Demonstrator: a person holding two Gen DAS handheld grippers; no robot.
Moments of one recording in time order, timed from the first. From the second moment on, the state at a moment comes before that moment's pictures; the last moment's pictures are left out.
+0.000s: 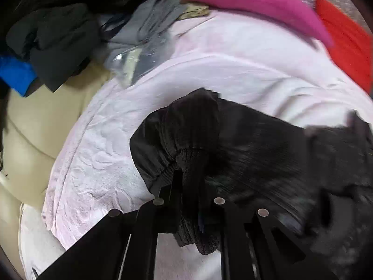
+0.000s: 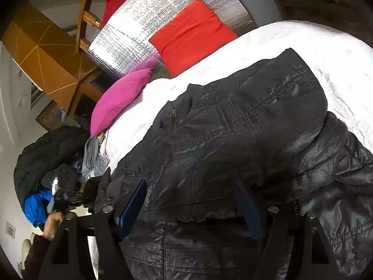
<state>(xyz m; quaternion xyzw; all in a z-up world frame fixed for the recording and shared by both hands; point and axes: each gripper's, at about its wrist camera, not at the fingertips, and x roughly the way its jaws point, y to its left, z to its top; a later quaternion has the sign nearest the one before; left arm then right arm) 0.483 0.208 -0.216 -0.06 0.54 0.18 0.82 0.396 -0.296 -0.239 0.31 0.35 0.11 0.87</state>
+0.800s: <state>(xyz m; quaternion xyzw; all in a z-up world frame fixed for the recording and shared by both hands) 0.427 -0.081 -0.085 -0.11 0.54 -0.28 0.79 0.371 -0.363 -0.230 0.40 0.31 0.11 0.85</state>
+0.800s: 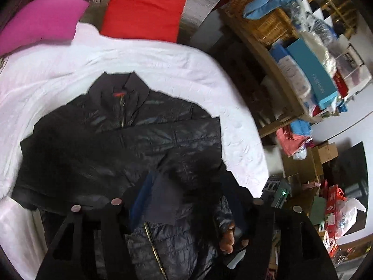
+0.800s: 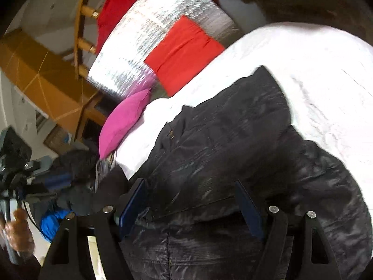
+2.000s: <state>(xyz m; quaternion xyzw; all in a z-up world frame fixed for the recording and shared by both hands) 0.439 0.108 -0.228 -0.06 0.52 -0.06 0.85 0.418 -0.236 -0.280 0.33 0.46 0.23 0.79</state>
